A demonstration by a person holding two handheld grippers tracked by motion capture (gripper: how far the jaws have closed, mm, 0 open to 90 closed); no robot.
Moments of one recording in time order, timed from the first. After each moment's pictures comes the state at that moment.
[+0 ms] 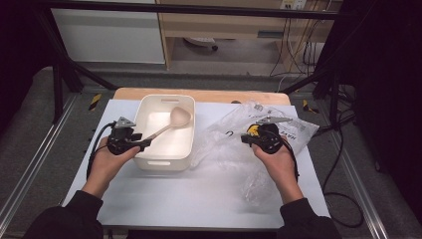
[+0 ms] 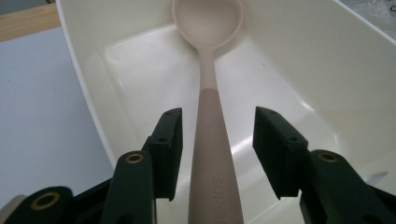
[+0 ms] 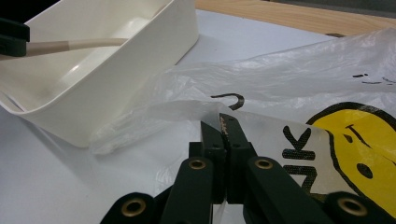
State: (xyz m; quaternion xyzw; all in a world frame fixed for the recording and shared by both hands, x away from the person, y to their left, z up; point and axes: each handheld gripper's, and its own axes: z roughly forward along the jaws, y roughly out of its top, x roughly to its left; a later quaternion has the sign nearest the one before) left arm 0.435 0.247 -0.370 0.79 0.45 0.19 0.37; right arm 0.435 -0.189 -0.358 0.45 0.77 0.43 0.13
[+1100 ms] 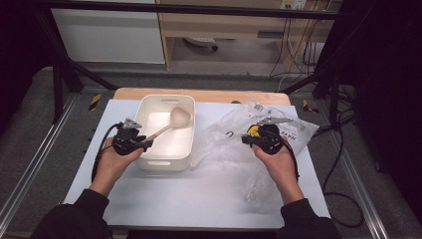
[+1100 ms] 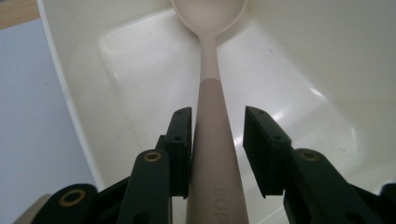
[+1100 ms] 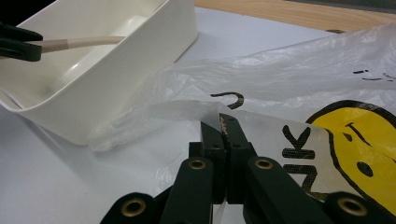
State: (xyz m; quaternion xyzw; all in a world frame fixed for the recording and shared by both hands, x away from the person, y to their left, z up) left arm 0.442 0.239 -0.380 0.81 0.45 0.19 0.34; right arm 0.435 -0.191 -0.360 0.45 0.77 0.43 0.13
